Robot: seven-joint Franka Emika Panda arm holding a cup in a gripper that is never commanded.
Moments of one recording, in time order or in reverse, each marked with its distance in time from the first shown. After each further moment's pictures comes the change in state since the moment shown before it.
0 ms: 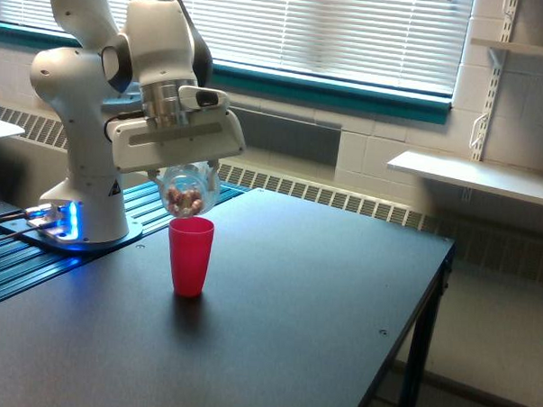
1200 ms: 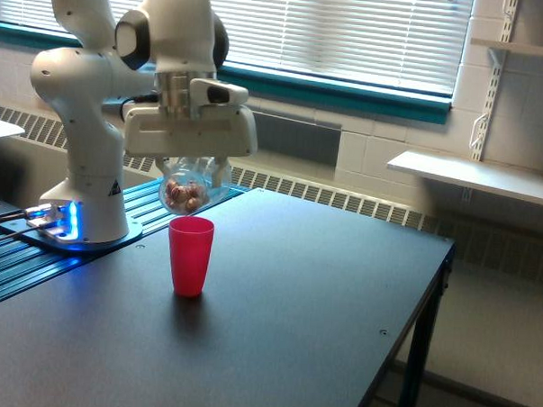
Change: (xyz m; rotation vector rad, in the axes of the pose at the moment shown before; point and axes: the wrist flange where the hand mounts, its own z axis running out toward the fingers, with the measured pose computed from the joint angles) arm -0.005 0.033 -0.007 0.156 -0.029 0.214
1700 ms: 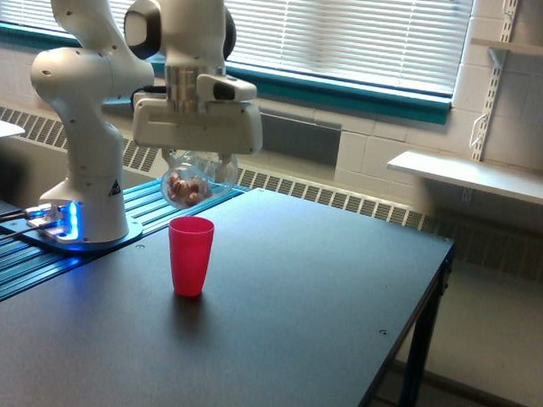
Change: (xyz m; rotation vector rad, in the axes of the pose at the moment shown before) arm 0.013 0.005 -0.008 0.080 -0.022 0.088
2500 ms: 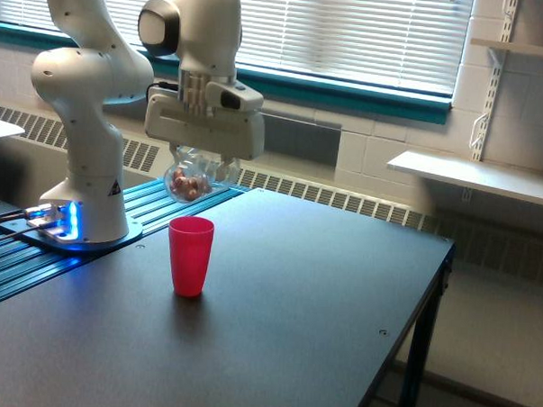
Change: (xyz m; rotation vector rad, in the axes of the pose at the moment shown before) arm 0.031 -0.031 -0.001 0.123 -0.051 0.094
